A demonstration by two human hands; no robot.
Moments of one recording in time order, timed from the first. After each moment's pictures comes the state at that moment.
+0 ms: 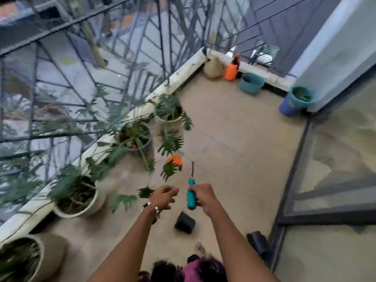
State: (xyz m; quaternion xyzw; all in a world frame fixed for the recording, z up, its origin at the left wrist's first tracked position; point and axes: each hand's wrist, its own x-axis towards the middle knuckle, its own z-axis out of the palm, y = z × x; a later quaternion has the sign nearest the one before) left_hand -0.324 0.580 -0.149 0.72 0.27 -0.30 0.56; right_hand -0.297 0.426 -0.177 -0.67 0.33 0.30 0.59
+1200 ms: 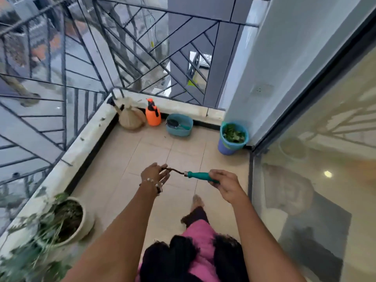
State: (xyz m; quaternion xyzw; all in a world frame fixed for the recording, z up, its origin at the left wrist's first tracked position) left_hand 0.389 0.089 -0.120 0.48 0.39 -0.20 0.76; right_hand 0.312 -0.124 -0.132 -0.51 0.40 0.05 0.76
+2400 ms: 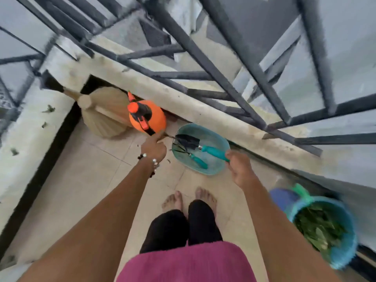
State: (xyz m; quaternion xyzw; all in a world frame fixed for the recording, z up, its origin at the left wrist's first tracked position) left_hand 1.079 -0.024 -0.541 0.83 0.28 -0.28 0.40; right_hand 1.038 -0.258 -0.563 -0.58 0.53 0.23 0.58
